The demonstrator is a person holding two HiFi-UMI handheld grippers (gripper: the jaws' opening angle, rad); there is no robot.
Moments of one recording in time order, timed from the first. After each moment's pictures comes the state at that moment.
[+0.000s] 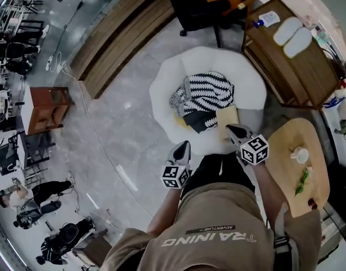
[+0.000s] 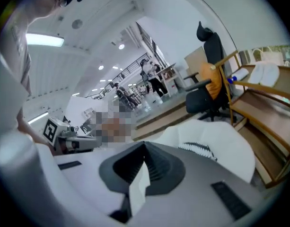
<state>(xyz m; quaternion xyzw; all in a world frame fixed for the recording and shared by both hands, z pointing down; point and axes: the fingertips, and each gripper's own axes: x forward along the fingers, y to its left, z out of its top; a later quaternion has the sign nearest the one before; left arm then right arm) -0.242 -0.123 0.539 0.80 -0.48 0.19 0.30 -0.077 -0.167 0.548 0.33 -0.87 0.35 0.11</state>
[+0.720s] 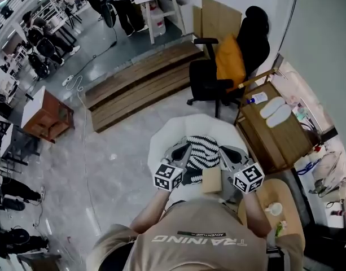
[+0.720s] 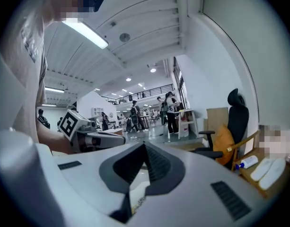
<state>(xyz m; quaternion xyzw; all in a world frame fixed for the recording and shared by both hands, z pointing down) -0.187 -0.228 0.314 0.89 -0.43 0.07 0.12 -0.075 -0.211 0.288 0.34 -0.93 0.09 0.04</state>
